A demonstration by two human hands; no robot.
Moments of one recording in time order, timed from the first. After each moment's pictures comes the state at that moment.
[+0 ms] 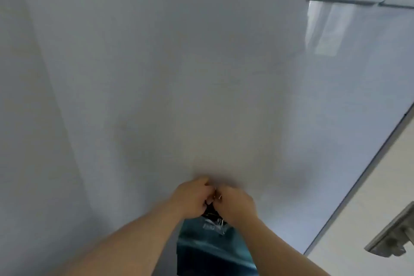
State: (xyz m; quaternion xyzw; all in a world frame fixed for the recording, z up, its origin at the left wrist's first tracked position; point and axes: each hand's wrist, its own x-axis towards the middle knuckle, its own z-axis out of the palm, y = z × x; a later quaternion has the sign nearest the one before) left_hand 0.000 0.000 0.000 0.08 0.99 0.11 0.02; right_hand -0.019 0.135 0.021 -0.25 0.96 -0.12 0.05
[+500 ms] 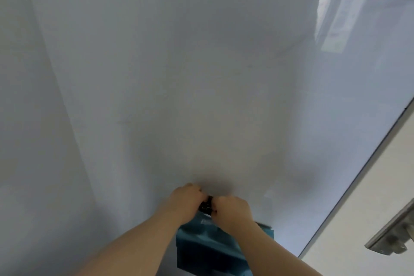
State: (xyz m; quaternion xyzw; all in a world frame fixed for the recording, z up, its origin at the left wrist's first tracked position) left_hand 0.012 0.008 -0.023 0.02 1.00 0.00 0.05; right_hand -0.012 0.141 -0.002 -0.31 0.95 0.00 0.08
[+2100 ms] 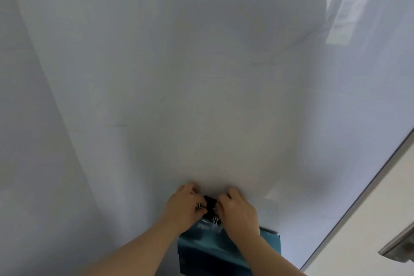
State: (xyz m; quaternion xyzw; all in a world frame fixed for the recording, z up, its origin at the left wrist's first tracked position) left_hand 0.008 -0.003 -0.042 -0.03 0.98 0.17 -0.04; right_hand -0.031 0.143 -0.037 -0.28 0.95 -0.10 -0.08
